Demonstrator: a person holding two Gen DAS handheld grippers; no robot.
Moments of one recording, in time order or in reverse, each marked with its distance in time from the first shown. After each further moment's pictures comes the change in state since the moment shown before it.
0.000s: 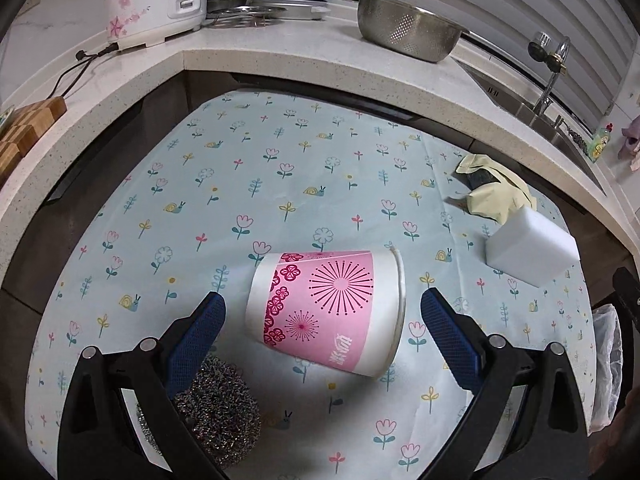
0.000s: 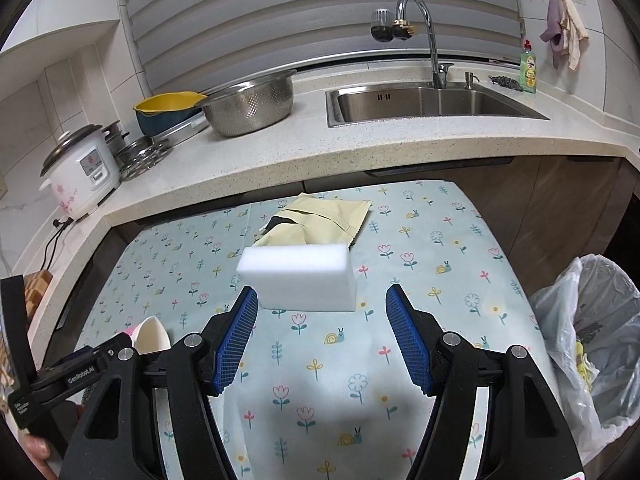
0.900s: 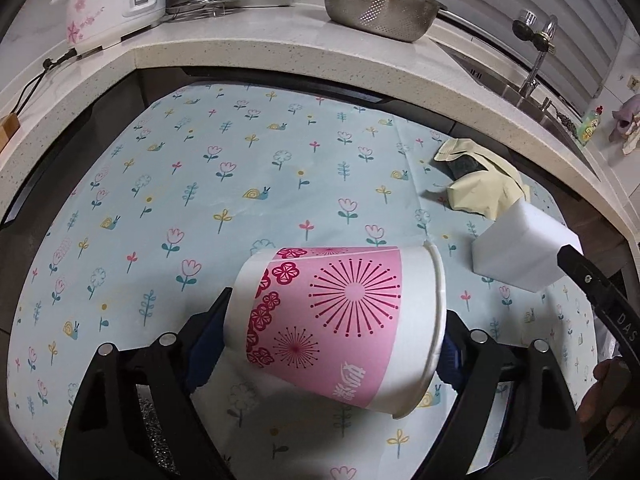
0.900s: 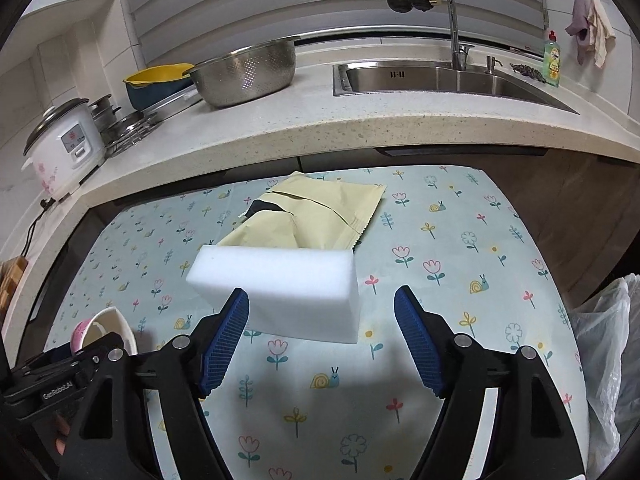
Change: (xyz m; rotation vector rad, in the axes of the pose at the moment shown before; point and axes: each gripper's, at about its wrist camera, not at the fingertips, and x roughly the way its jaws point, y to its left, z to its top) left arm 0.036 -0.036 0.012 0.049 0.026 -0.061; right arm 0.074 -0.006 0.009 -0.064 0.055 0.023
